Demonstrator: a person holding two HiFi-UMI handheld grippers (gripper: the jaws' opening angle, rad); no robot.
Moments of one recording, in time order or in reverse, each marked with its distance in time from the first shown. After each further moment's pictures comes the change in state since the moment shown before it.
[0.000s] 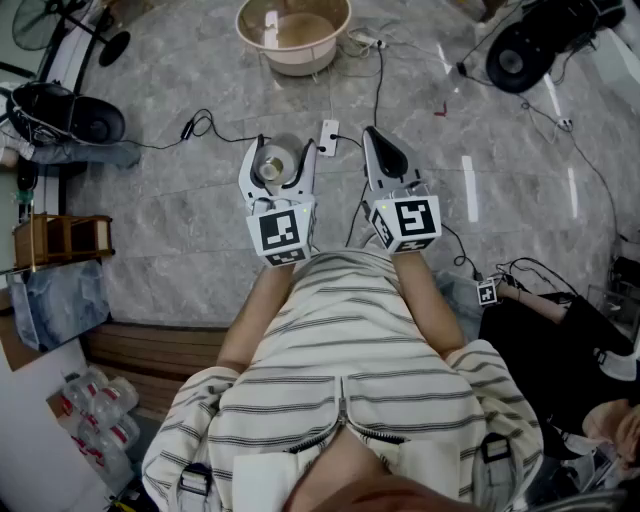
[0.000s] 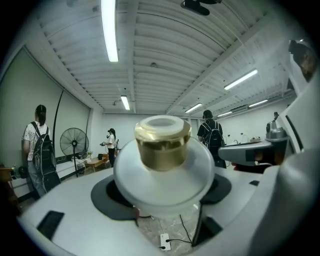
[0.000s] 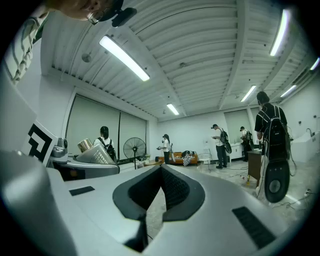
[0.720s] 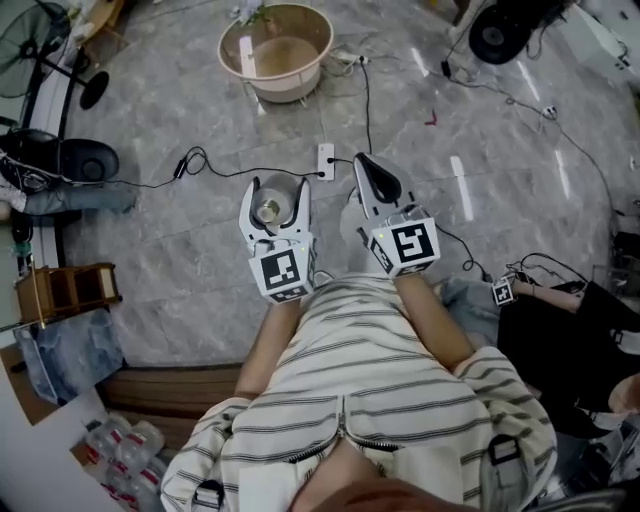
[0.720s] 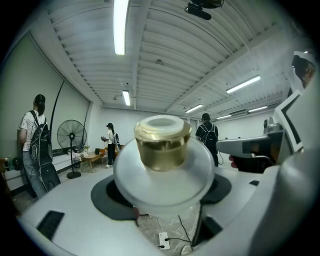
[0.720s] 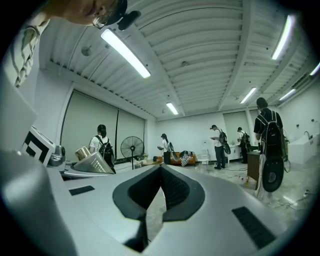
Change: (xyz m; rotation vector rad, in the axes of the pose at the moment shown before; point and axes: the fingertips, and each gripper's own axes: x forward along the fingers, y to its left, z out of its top) left arm 0.007 0.059 -0.027 -0.060 0.022 -0.023; right arm 0.048 0.039 -0.003 -0.011 0.007 -0.013
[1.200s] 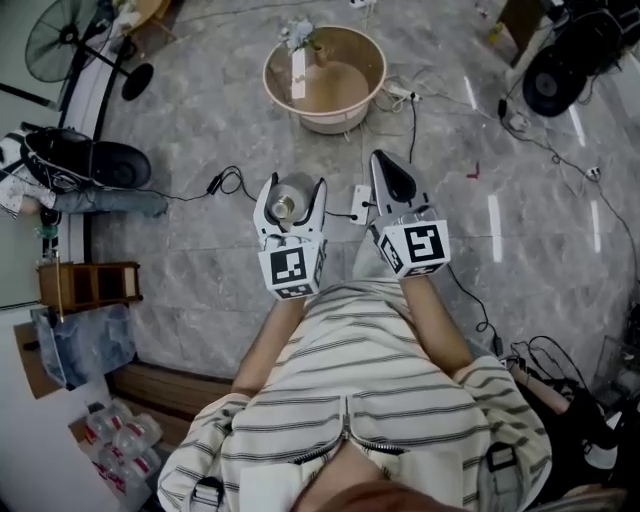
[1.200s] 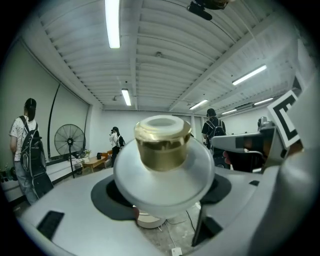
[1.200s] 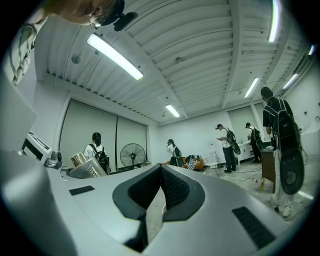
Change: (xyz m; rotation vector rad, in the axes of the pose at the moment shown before) left arm 0.206 0.060 0.032 0.043 0.005 0.047; right arm 0.208 -0.106 0.021 0.056 -0.074 0.066
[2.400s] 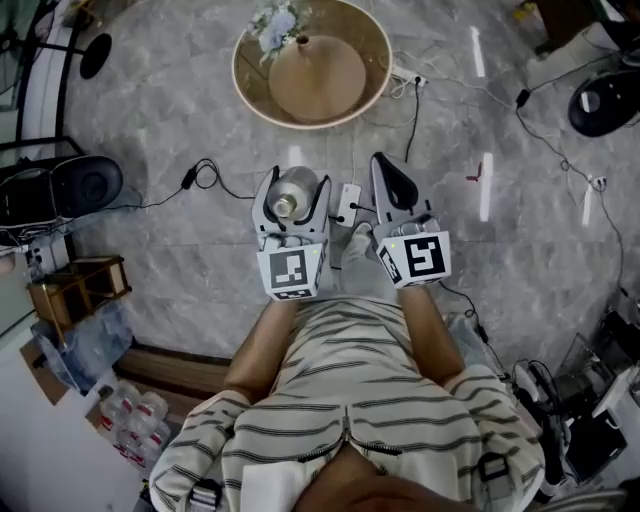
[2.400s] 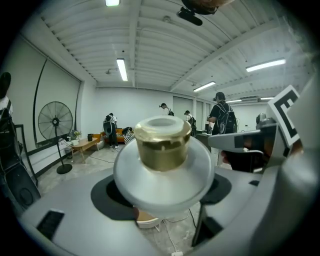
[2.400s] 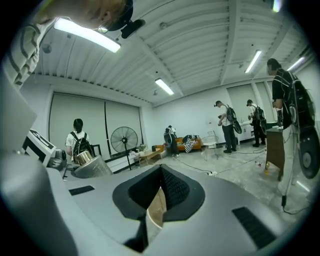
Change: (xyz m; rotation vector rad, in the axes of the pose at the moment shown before) left arm 0.320 0.043 -0.068 -0.045 0.219 -0.045; right arm 0.258 -0.179 -0.101 0.075 0.224 0.014
